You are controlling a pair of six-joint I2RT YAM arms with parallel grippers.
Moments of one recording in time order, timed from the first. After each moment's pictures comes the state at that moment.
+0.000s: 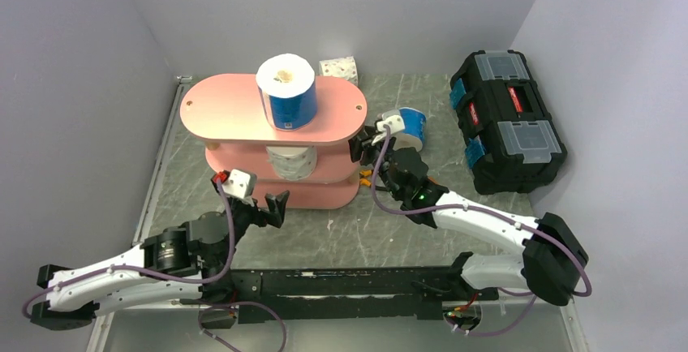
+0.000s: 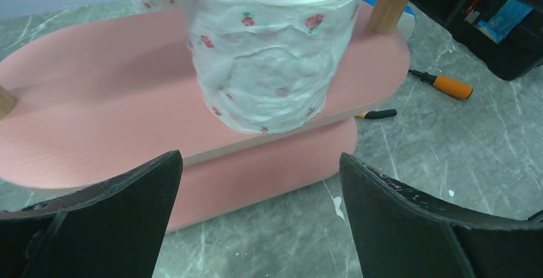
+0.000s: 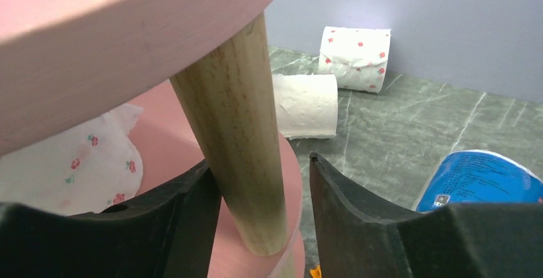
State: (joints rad) left arm -1.31 0.41 0.65 -0.43 -0.89 -0.25; right arm 0.86 1.22 0.69 0.59 0.39 0.07
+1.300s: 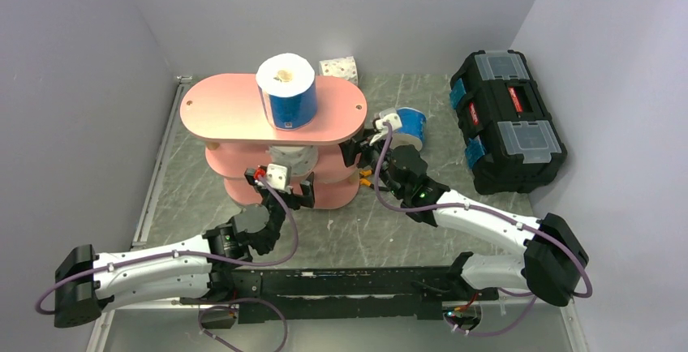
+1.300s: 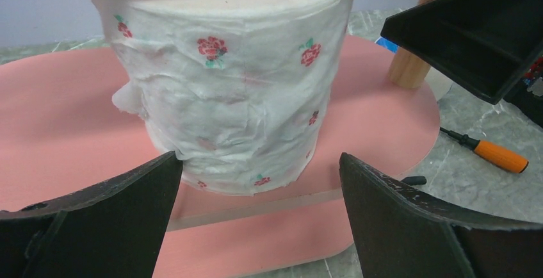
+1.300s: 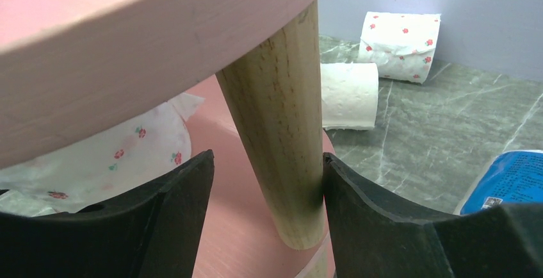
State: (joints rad) left arm -1.20 0.78 0.42 0.41 -0.94 -0.04; right arm 0.85 1.21 0.71 0.52 0.28 0.16
